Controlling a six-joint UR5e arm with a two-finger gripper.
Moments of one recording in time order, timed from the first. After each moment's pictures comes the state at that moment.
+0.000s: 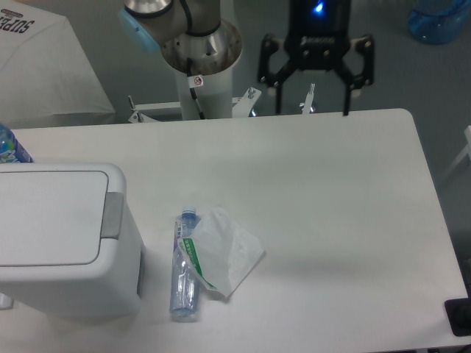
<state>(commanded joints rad) 2.53 -1.62 -1.45 -1.14 1.27 0.48</state>
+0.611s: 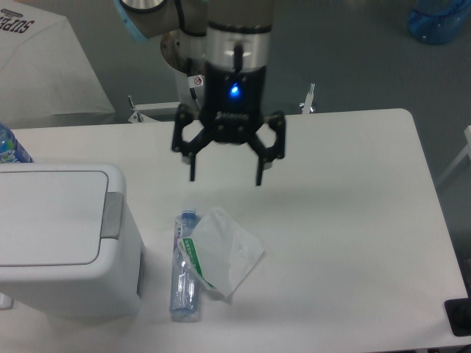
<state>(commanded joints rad) 2.35 -1.71 -1.46 -1.06 1.27 0.27</state>
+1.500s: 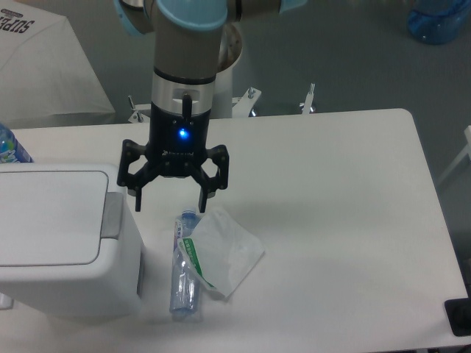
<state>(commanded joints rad) 2.28 -1.75 -1.46 -1.06 1.27 0.06</state>
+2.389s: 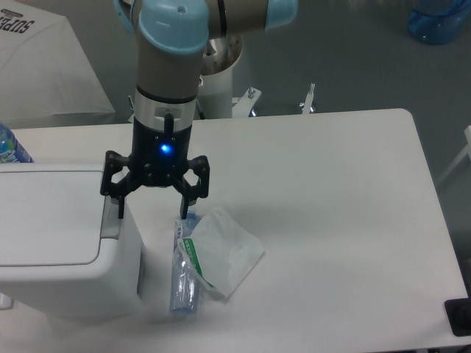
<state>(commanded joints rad) 2.26 -1.76 -1.49 -1.06 1.27 0.05</state>
